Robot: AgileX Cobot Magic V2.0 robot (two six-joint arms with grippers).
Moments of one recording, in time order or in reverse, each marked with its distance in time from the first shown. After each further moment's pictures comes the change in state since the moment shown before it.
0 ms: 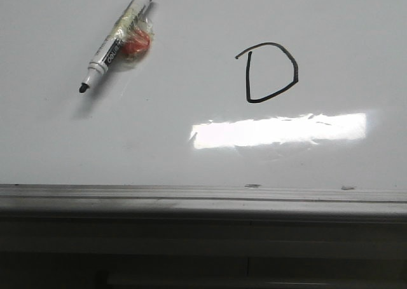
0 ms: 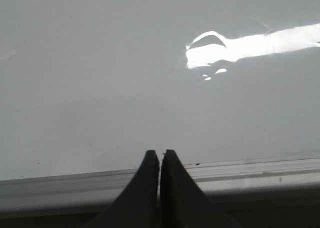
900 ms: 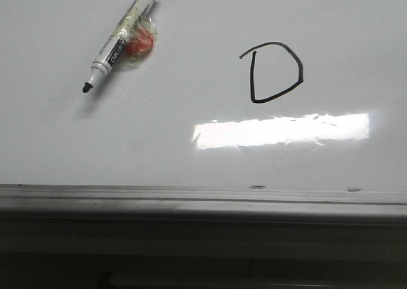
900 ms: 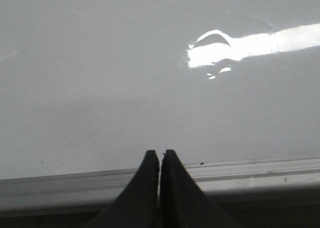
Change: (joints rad) left arm -0.002 0.000 0.000 0.000 0.000 0.000; right arm 0.764 -0.002 -0.476 -0.390 0.598 0.220
